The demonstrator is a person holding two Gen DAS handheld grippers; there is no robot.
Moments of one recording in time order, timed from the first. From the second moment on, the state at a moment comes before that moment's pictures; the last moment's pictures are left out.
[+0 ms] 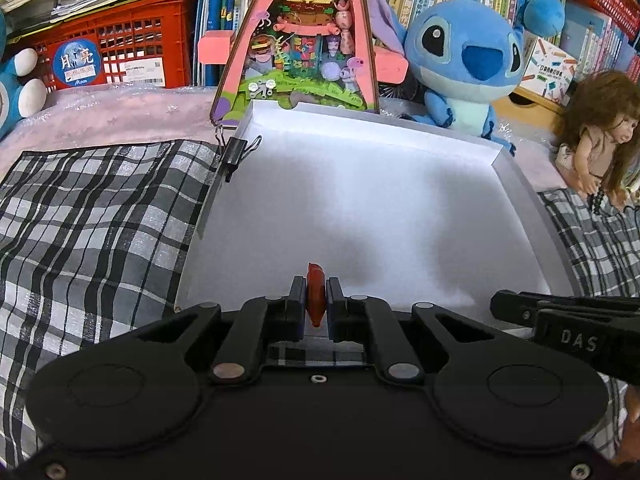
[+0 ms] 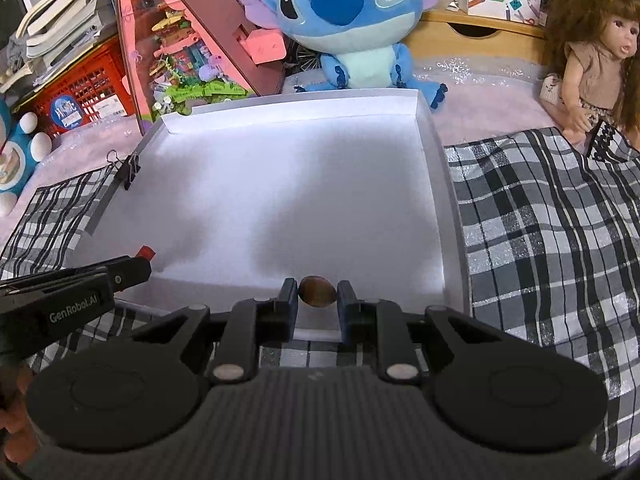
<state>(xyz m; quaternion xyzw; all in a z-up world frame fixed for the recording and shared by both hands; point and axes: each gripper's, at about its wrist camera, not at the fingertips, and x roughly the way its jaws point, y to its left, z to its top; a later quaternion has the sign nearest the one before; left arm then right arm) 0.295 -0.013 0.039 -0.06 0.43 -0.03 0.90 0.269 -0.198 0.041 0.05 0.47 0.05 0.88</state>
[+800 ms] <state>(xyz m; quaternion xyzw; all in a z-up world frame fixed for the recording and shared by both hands) 0.296 -0.013 0.033 -0.05 0.42 -0.03 0.90 0.272 -0.196 0.034 0.05 0.47 0.05 0.88</state>
